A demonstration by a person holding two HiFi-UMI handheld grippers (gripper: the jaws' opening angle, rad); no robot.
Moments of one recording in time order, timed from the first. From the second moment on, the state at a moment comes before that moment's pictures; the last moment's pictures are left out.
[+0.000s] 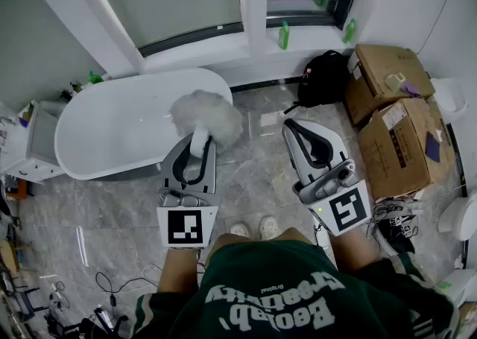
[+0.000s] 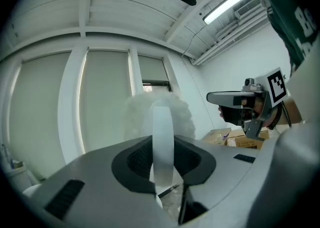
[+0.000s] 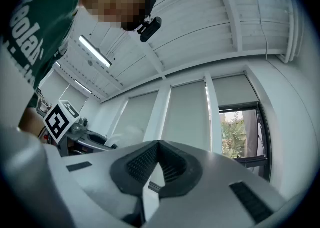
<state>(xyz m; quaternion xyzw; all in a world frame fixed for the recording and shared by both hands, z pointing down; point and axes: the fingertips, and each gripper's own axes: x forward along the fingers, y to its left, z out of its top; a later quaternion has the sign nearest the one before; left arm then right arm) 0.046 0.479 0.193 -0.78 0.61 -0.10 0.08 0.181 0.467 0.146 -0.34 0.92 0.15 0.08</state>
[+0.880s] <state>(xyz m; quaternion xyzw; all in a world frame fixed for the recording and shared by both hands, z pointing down) 0.065 0.476 0.190 -0.77 0.62 -0.10 0.08 0.208 0.465 0.151 -0.33 0.93 0.13 0.11</state>
